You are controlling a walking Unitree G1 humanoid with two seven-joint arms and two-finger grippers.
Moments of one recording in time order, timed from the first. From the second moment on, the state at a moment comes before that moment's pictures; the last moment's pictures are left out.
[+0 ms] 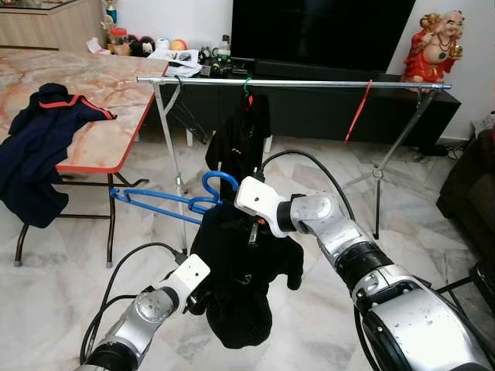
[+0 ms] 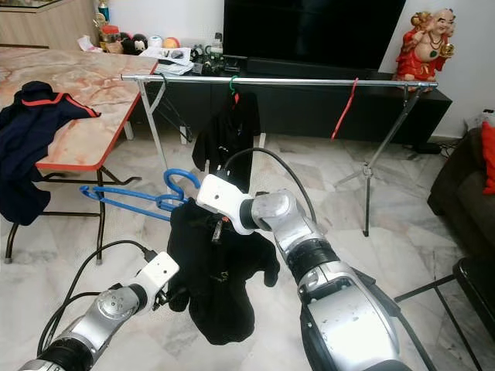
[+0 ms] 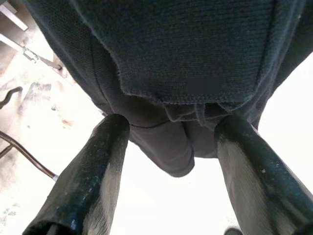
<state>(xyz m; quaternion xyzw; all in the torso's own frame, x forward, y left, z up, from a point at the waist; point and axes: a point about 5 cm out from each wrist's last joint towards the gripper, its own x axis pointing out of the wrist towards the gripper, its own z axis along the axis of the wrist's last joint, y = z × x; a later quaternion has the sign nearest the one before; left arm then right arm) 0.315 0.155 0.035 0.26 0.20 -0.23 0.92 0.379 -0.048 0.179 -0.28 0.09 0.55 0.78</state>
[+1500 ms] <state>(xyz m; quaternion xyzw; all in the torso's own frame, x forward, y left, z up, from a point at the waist) 0.324 0.157 0.040 0.24 0.18 -0.15 0.94 0.379 -0.046 0.179 -0.28 0.09 0.55 0.78</state>
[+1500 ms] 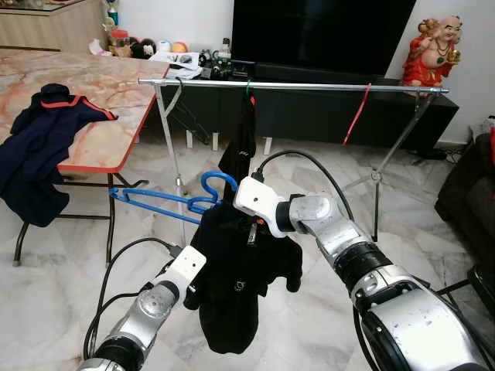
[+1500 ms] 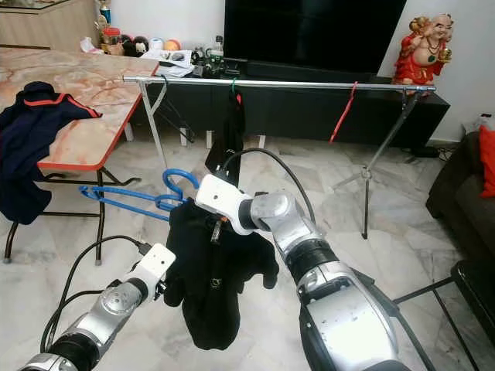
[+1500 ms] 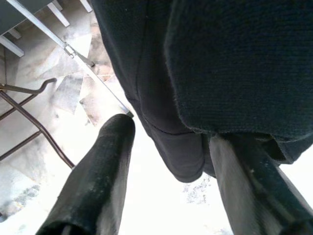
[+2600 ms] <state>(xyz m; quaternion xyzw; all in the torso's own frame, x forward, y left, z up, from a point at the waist) 0.321 0.145 0.036 0.23 0.18 -0.18 0.94 0.378 -0.044 0.178 -0.28 0.09 0.55 0.78</state>
